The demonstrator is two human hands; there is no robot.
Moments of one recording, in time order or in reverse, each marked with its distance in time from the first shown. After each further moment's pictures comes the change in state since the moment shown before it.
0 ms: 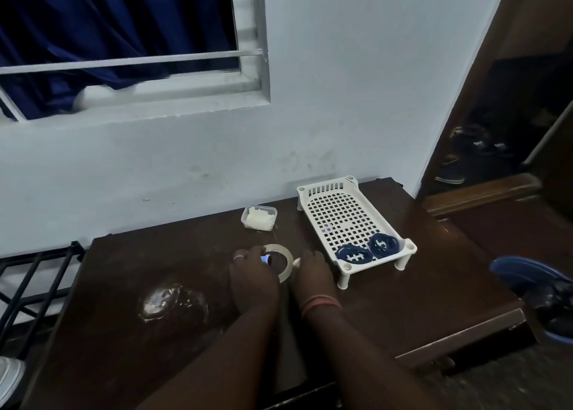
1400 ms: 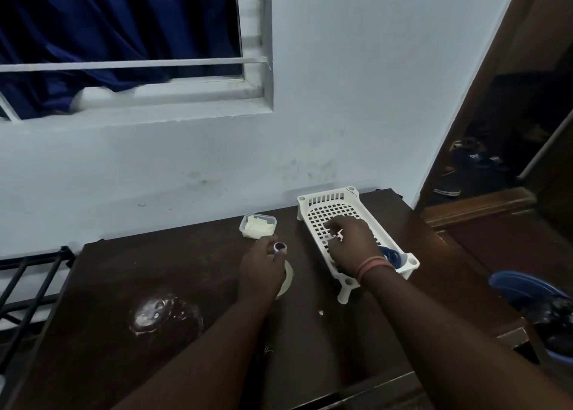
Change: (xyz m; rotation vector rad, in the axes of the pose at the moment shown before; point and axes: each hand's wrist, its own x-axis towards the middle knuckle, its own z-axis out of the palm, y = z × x) left_hand 0.031 0.020 -0.003 -0.333 -0.209 0.076; right_hand 0.065 0.034 -0.090 0.092 0.133 -0.179
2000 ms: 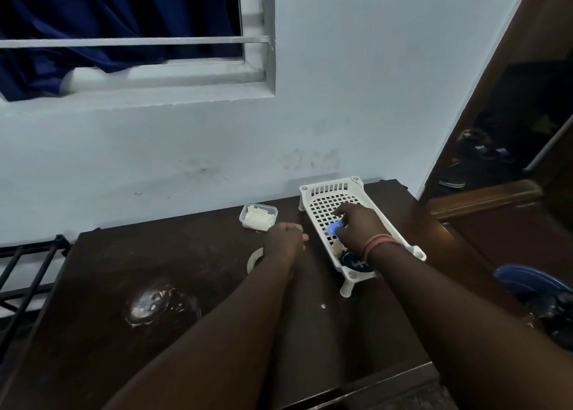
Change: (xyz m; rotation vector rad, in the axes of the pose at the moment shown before) left_hand 0.029 0.037 0.037 -0.431 -0.155 -0.483; right_hand 0.026 0.014 0.000 -0.058 -0.174 0.121
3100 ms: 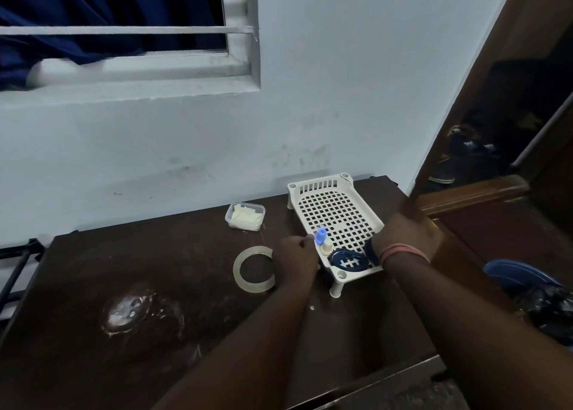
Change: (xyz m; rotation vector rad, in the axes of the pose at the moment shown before) left_hand -0.001 -0.050 0.045 0.180 0.034 0.199; right_hand -0.016 0.059 -0.021 -0.494 0.276 0.475
